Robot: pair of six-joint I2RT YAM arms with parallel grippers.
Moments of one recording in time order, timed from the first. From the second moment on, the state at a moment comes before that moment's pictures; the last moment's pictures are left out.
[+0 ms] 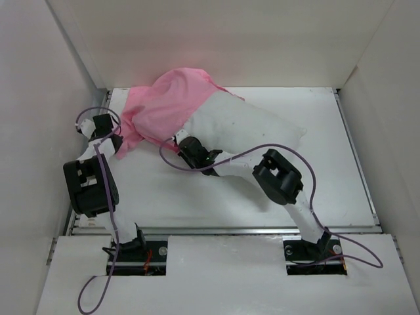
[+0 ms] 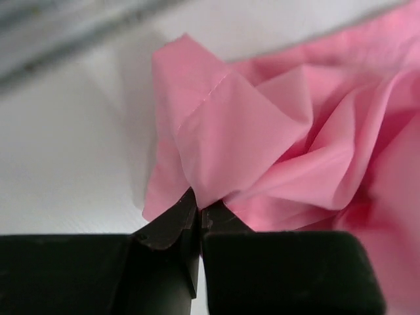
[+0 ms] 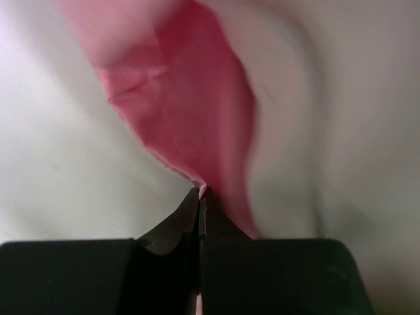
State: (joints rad) left arm 0.25 1.70 1.02 -0.18 -0.26 -0.80; right arm 0.95 2.30 1.68 -0.07 0.35 -0.01
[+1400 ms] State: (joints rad) left arm -0.34 1.50 1.45 -0.27 -0.05 -0.25; right arm 0.68 1.21 1.12 -0.36 0.26 0.33
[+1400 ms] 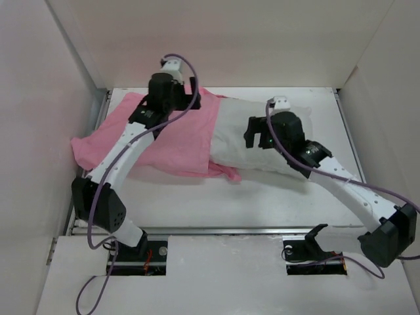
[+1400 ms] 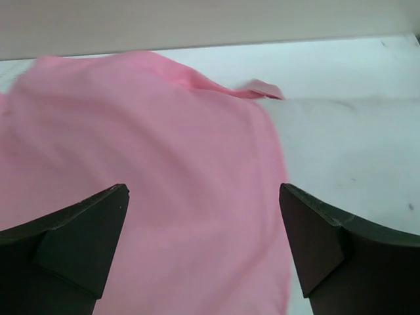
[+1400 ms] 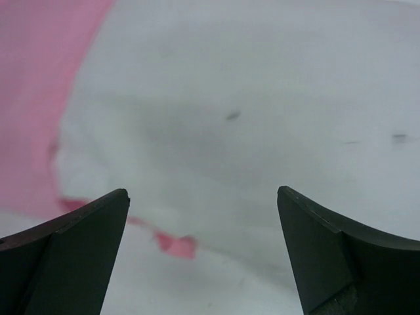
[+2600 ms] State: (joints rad) left arm -0.67 1.97 1.88 -0.66 -0.51 -0.17; right arm 0.46 1.73 1.27 -0.06 -0.08 0.12
